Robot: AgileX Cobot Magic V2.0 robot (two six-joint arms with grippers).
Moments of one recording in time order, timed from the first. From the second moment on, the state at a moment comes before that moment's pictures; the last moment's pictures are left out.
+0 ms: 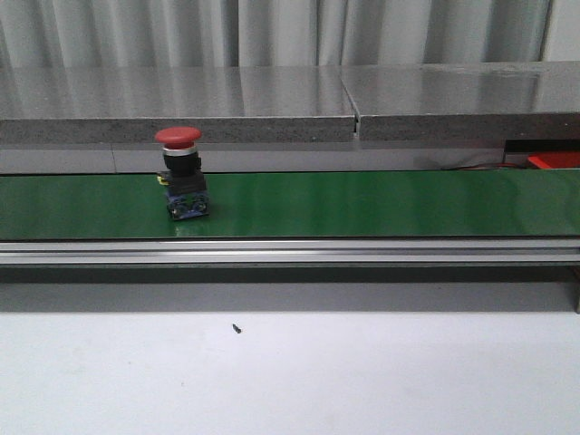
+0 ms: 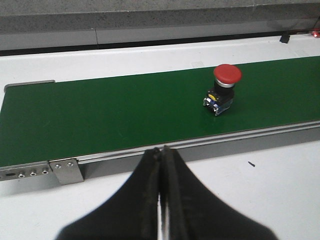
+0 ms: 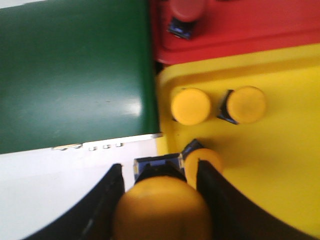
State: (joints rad) left arm -0.17 0.53 -0.67 -0.16 0.71 0.10; right arm -0.36 1.34 -1.22 0.09 1.08 -0.13
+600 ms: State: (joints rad) left arm -0.17 0.53 -0.67 -0.16 0.71 0.10; right arm -0.65 1.36 -0.96 0.08 0.79 0.06
